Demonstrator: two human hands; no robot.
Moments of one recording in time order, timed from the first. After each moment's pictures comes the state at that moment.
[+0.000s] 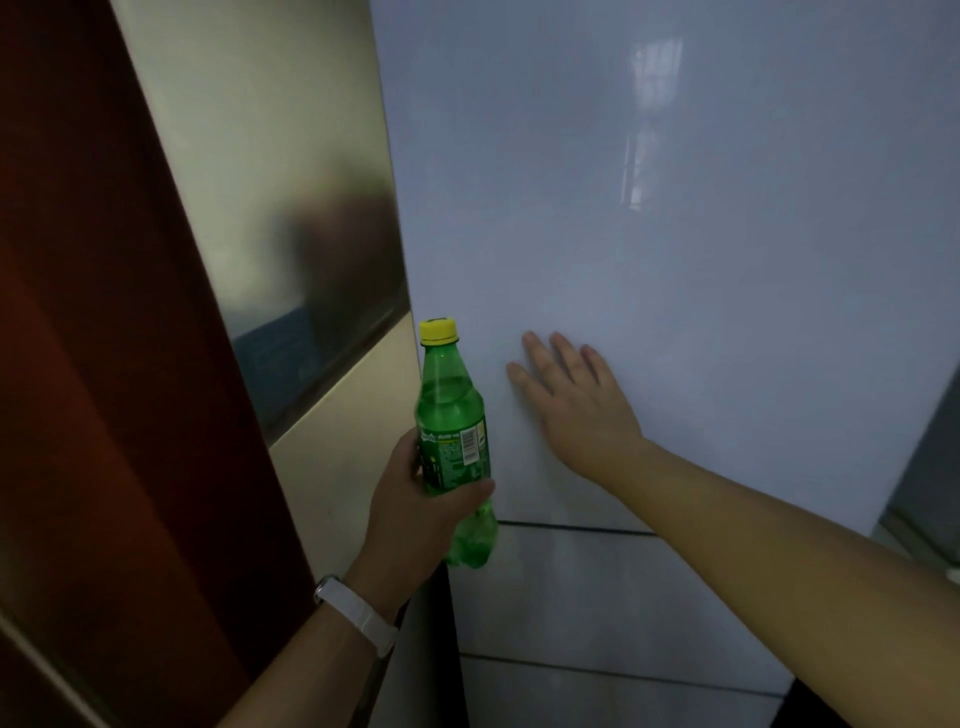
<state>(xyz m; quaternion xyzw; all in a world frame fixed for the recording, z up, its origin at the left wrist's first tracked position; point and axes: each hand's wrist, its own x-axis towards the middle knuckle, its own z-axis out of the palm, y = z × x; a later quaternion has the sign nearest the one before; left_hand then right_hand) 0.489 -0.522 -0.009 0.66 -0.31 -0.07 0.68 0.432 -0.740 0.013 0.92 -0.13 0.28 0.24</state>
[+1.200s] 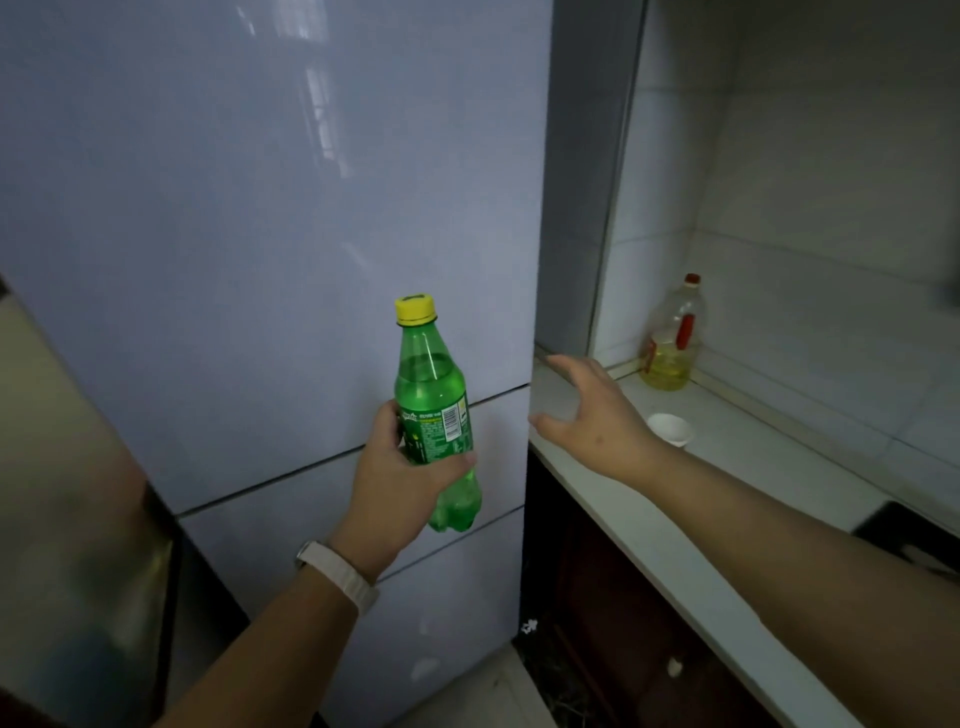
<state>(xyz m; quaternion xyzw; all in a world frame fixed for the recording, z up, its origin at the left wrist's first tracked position) 0.335 -0.598 -0.050 0.54 -0.48 -0.31 0.61 0.129 -0.699 -0.030 0.79 -0.48 0.33 -0.21</state>
